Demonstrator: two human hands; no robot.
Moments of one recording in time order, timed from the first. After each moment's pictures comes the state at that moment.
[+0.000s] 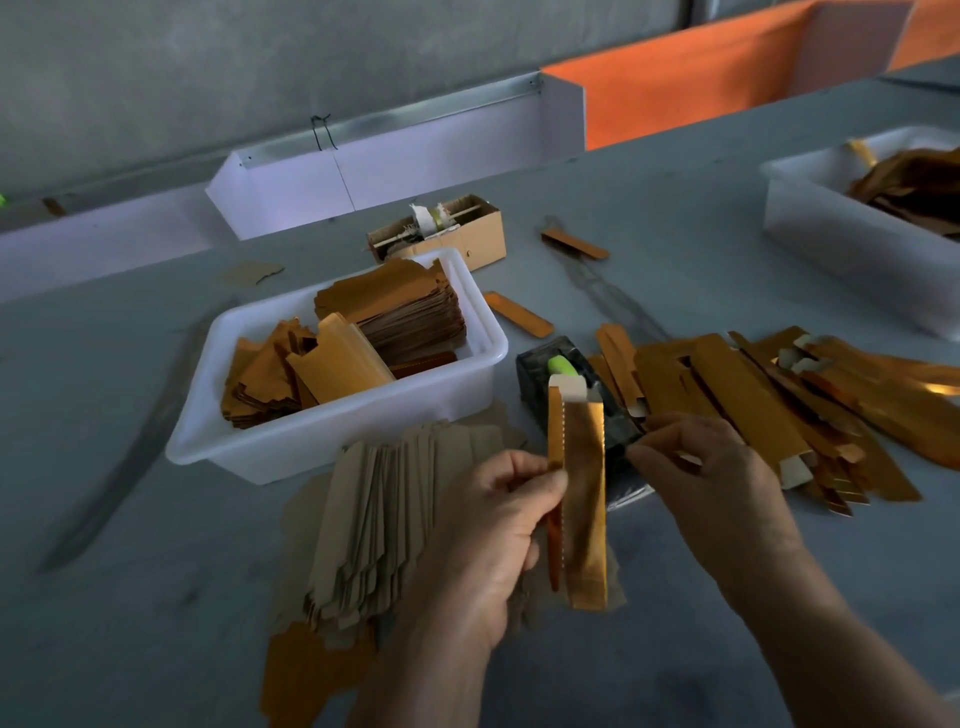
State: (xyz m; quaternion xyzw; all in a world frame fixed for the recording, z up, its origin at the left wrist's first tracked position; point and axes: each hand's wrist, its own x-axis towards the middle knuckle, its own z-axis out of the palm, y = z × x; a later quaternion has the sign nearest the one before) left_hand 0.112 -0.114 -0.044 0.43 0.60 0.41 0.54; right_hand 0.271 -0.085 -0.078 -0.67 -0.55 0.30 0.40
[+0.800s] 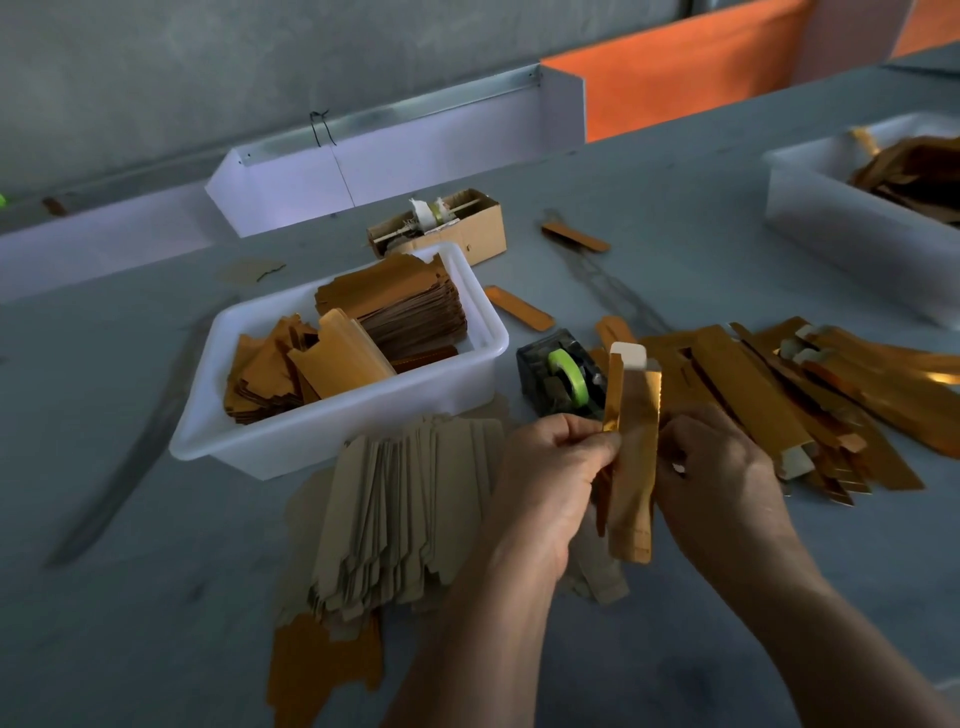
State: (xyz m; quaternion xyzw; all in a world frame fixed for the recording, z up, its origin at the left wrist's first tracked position) left_hand 0.149 -0.086 -0.043 0.43 0.60 0.40 0.54; right_hand 0.269 -0.086 -0.081 -0.66 -0.64 0.16 0.37
